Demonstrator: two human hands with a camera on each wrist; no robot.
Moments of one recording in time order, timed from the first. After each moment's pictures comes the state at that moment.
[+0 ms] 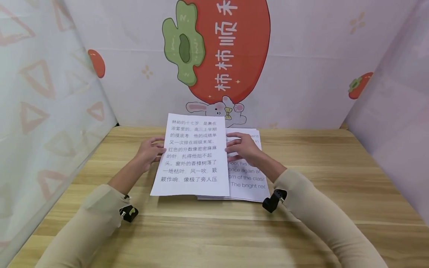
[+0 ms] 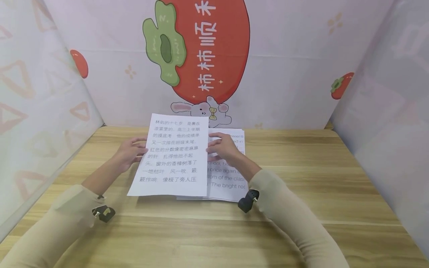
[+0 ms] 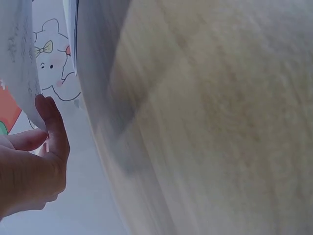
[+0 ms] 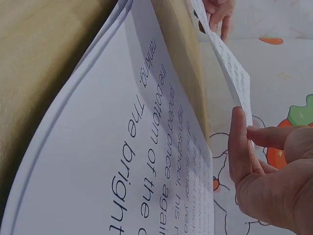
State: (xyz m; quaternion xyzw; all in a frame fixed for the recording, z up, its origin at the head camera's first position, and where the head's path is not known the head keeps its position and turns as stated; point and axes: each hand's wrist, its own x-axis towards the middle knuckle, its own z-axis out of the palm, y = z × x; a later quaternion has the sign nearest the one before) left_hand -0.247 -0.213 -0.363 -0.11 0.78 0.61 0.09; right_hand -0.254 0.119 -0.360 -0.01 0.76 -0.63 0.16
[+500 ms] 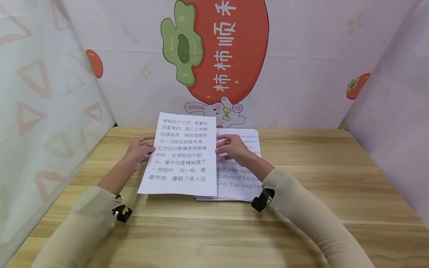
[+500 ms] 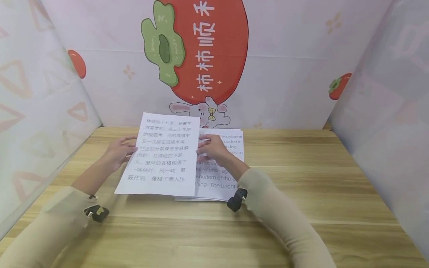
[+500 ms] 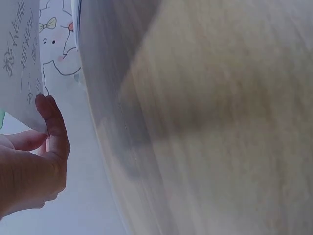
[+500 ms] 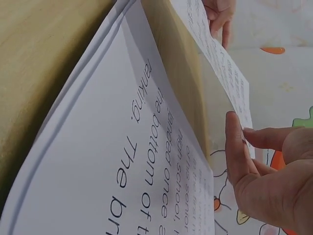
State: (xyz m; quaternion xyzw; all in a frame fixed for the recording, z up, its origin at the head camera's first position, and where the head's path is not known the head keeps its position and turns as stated) left_hand -0.251 -0.239 -0.363 -0.14 0.79 0.60 0.08; right_hand -0.257 0.093 -0.362 -0.01 0.74 -0.64 0.18
